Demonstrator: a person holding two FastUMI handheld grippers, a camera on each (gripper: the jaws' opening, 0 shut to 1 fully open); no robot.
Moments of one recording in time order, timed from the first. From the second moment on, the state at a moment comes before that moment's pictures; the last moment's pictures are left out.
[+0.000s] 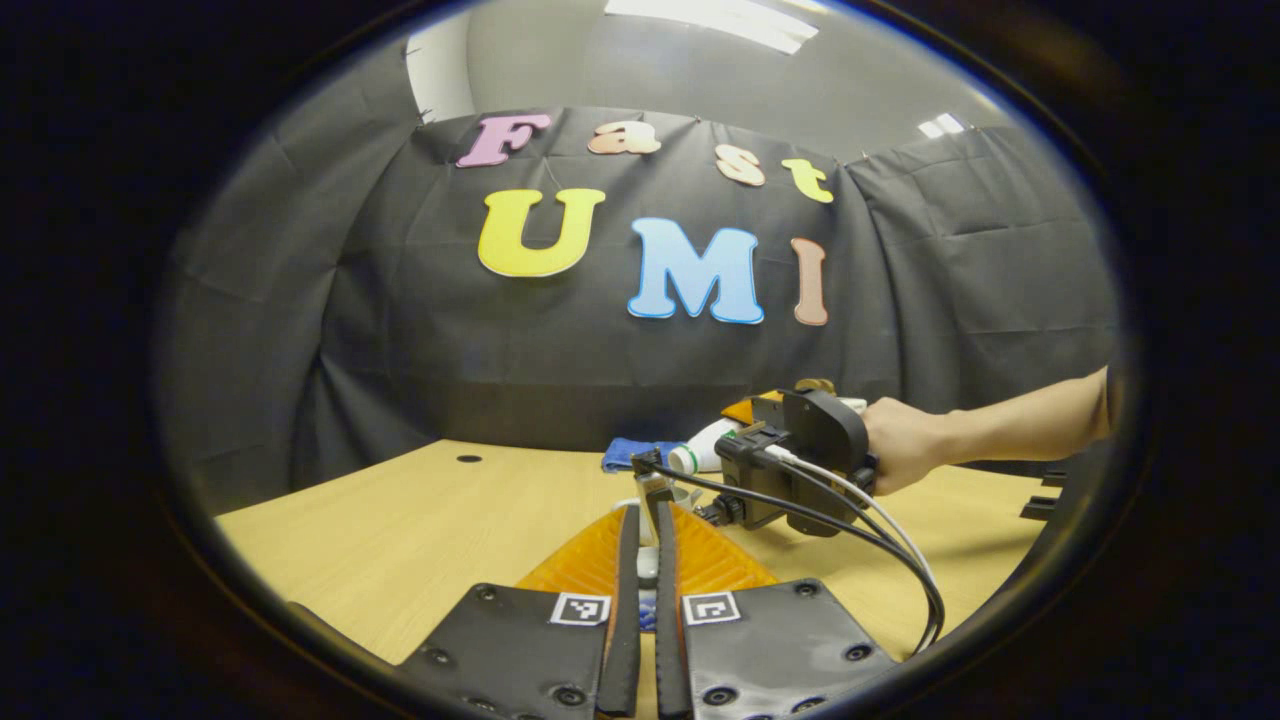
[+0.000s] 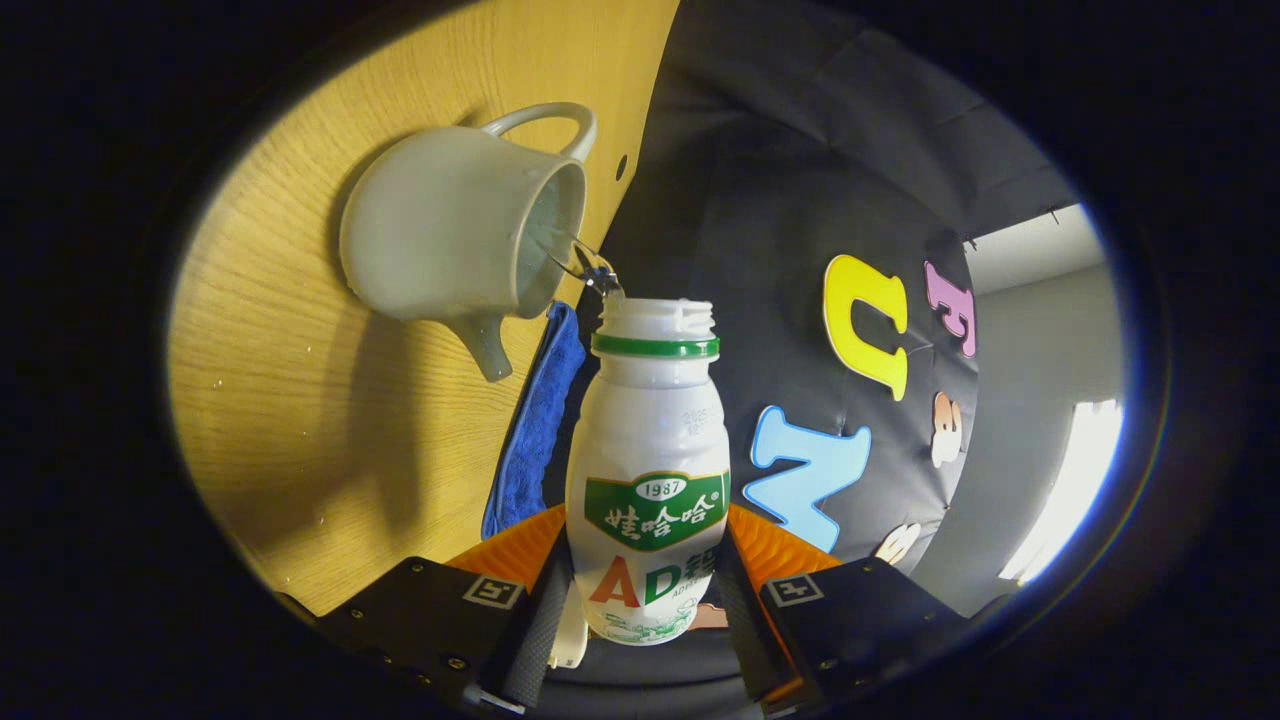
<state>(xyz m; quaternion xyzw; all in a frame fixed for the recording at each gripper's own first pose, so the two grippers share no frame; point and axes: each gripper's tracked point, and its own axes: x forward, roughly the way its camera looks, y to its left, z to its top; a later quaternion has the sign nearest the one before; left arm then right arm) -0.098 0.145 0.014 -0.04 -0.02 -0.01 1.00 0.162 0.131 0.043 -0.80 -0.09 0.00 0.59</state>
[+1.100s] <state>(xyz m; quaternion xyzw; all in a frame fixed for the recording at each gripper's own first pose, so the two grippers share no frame) -0.098 0.148 0.012 -0.03 -0.02 0.00 1.00 0.162 0.148 0.074 -0.85 -0.15 -0.02 0.51</state>
